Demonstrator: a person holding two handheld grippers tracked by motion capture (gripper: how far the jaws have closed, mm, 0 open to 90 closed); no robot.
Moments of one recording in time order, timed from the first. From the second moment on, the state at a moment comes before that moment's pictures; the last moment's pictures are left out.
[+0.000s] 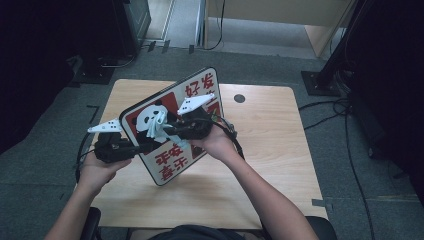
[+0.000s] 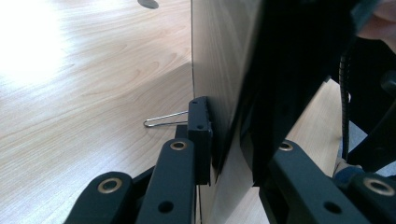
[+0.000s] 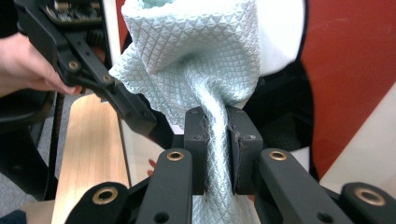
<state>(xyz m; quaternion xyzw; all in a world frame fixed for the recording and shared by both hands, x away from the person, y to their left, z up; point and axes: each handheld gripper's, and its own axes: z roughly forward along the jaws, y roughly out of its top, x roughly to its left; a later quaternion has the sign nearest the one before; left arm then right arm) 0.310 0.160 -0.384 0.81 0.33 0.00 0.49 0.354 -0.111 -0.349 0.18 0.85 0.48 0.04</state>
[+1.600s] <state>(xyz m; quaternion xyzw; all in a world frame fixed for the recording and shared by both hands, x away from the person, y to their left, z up) 0.310 0.160 -0.384 0.81 0.33 0.00 0.49 0.335 -0.135 -0.464 0.19 0.87 0.46 -0.02</state>
